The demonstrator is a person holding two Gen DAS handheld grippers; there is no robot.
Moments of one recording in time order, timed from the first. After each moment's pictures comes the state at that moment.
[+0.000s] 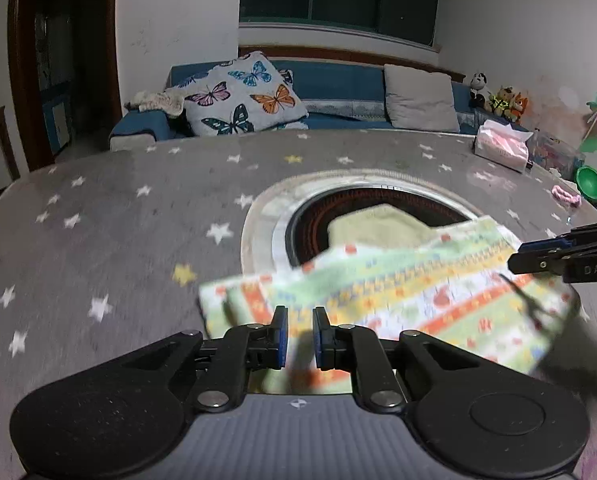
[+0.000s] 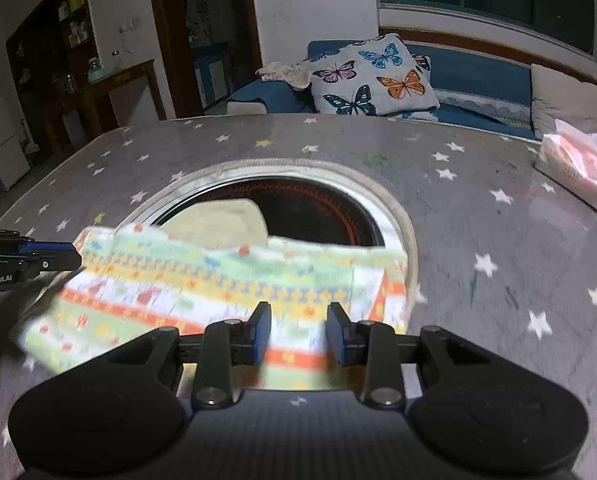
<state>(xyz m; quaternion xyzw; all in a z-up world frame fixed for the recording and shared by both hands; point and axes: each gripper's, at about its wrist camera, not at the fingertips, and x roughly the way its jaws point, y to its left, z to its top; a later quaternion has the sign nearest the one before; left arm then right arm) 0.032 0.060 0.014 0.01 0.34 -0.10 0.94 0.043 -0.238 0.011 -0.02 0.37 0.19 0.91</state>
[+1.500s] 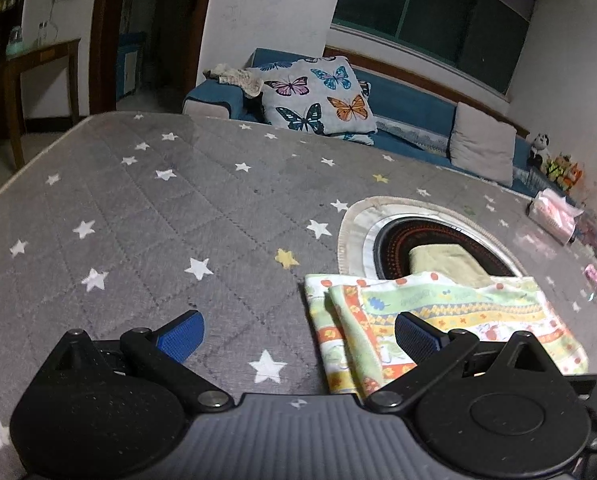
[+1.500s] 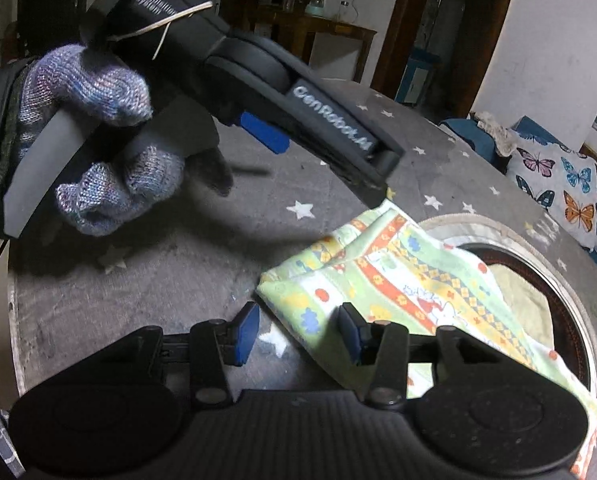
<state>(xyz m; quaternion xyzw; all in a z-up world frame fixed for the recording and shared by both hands) 0.003 0.132 0.029 -0.12 0.35 -0.02 0.93 -0.065 -0.032 0.000 -0.27 0.30 0.42 0.81</state>
